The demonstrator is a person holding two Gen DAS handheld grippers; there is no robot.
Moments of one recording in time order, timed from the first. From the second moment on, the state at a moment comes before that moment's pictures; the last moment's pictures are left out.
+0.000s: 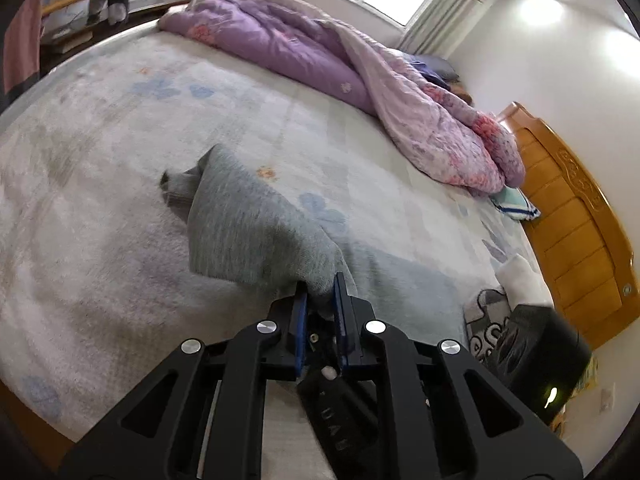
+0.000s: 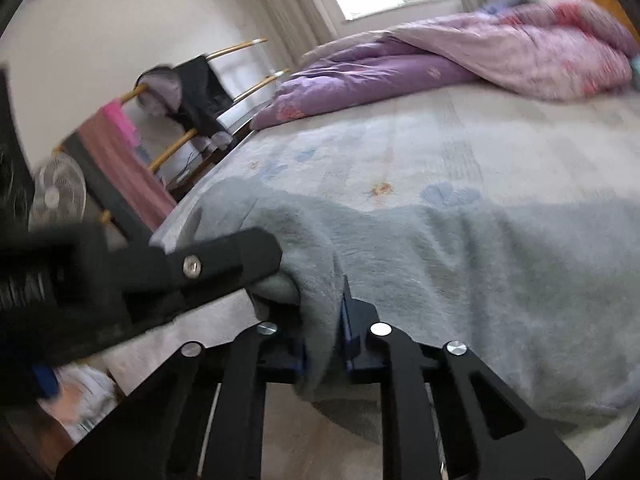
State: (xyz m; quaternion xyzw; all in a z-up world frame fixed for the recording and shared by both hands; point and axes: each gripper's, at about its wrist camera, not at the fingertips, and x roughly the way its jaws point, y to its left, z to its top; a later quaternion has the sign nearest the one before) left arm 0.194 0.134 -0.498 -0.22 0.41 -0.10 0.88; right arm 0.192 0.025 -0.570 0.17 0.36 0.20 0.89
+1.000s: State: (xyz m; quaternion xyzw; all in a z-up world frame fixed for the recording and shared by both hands) left arm 0.269 -0.002 -0.566 -0.12 0.50 -0.12 0.85; right arm 0.142 -0.200 -0.594 0.43 0.37 0.03 0.82
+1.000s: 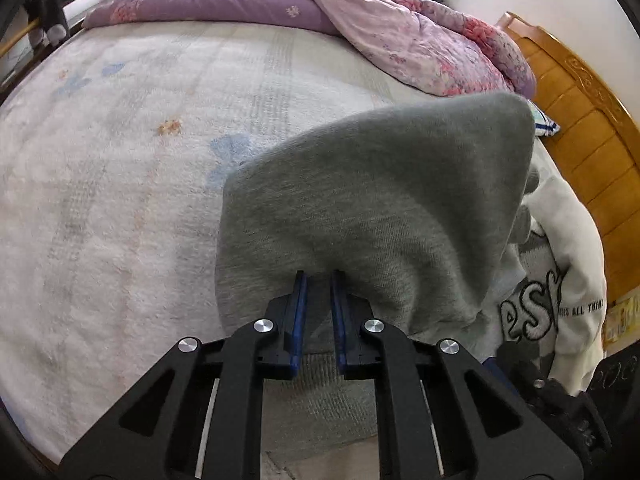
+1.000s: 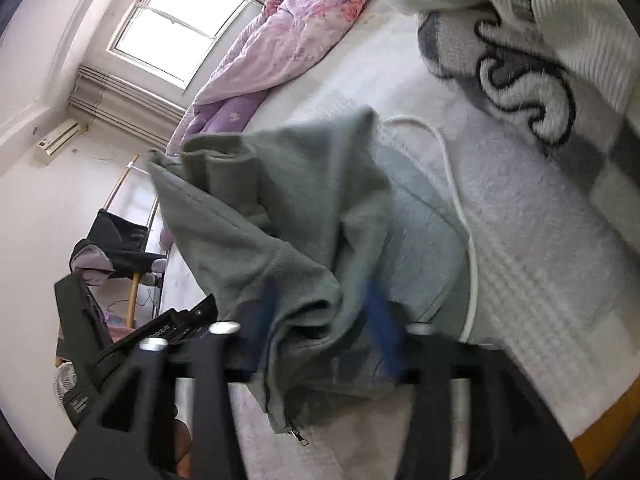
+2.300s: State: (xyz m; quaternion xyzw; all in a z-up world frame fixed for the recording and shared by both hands) left arm 0.264 0.019 -0.563 -0.17 0.52 -0.08 0.83; right arm 0.168 -0.206 -0.625 0.47 0.46 0.09 0.75
